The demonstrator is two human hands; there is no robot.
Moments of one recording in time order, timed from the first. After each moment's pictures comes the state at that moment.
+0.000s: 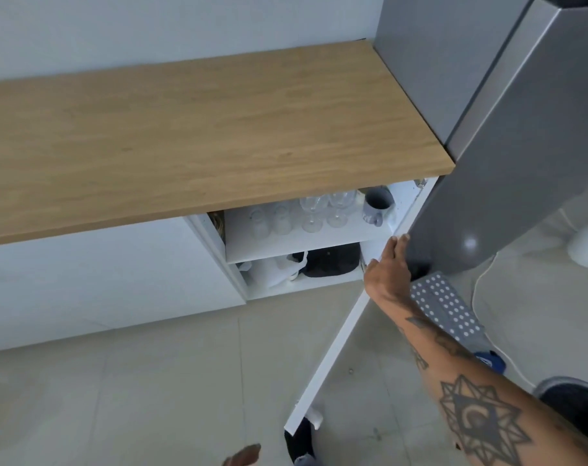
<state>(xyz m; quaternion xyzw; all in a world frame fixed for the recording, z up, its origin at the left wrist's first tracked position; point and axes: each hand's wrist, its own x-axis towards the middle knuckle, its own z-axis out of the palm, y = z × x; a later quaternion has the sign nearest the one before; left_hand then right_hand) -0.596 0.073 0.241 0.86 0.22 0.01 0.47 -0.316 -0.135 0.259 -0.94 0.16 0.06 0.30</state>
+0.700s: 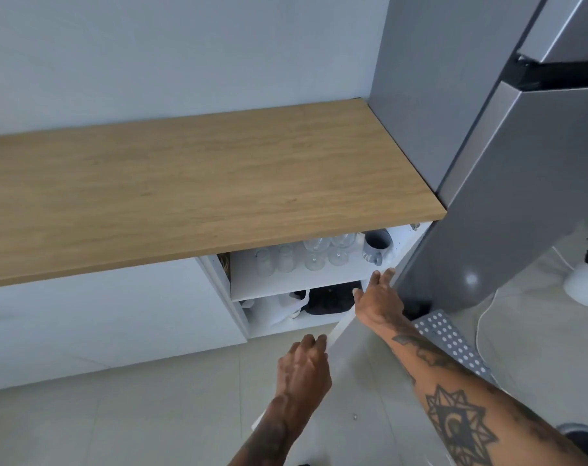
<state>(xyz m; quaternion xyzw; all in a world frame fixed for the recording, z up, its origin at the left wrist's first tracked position) -0.424 0.028 0.284 0.99 -0.07 -0.03 0.15 -0.298 -0.116 0.293 -0.96 0.13 0.15 0.18</state>
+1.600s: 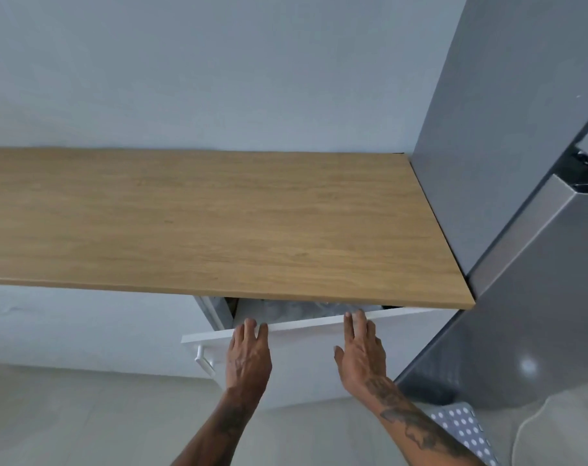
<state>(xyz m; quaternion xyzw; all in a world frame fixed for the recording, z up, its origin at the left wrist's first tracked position) -0.300 0.071 0.276 0.98 0.15 0.06 0.08 -0.226 -0.120 0.273 -0.99 -0.13 0.07 0.10</state>
